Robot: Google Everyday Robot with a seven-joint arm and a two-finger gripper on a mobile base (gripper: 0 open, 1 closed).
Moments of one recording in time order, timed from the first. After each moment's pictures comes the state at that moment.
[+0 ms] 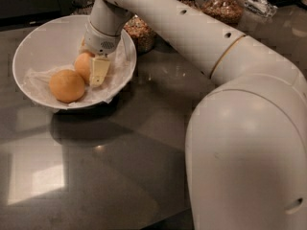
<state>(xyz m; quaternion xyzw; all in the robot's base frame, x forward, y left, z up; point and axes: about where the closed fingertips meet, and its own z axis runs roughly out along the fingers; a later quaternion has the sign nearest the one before) 0.646 0.173 0.864 -0.82 0.51 0.11 0.24</state>
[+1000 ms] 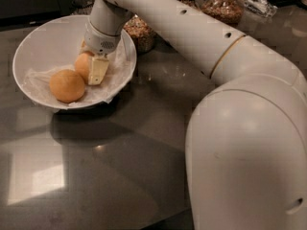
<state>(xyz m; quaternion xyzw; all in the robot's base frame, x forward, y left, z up) 0.646 0.173 0.864 -0.82 0.51 0.11 0.24</state>
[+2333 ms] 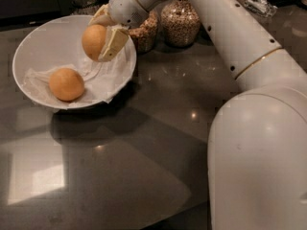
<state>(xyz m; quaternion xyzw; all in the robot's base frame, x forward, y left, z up) 0.643 0.128 0.955 -0.78 0.46 0.23 0.35</state>
